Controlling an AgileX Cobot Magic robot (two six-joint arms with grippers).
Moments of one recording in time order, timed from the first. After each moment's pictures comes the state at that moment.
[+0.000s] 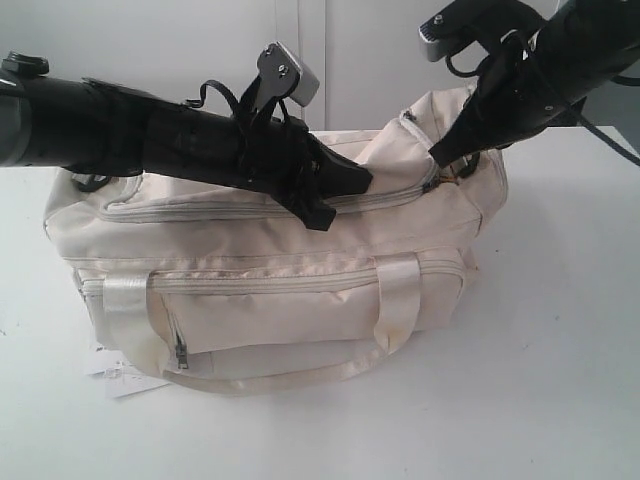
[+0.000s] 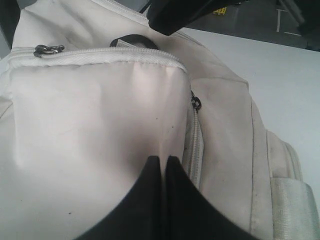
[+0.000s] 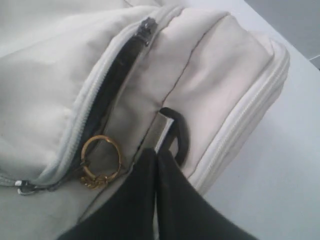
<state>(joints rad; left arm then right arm) -0.38 1.86 -1.29 -1.56 0.70 1.89 0.15 1.61 -1.33 -0.03 0.67 -0.38</state>
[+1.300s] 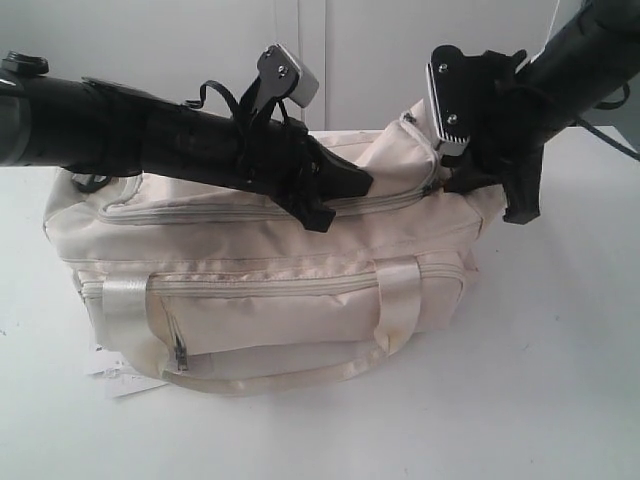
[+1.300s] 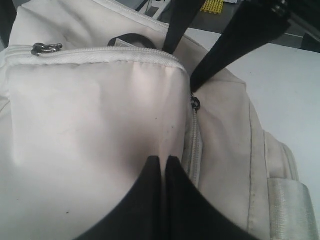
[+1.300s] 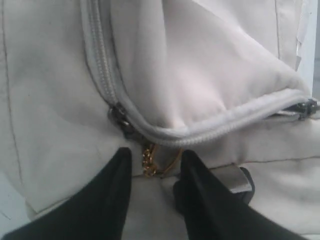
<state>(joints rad) -0.38 1.86 -1.29 -1.54 0.71 1.86 0.06 1.69 -1.37 0.36 0.88 -1.63</state>
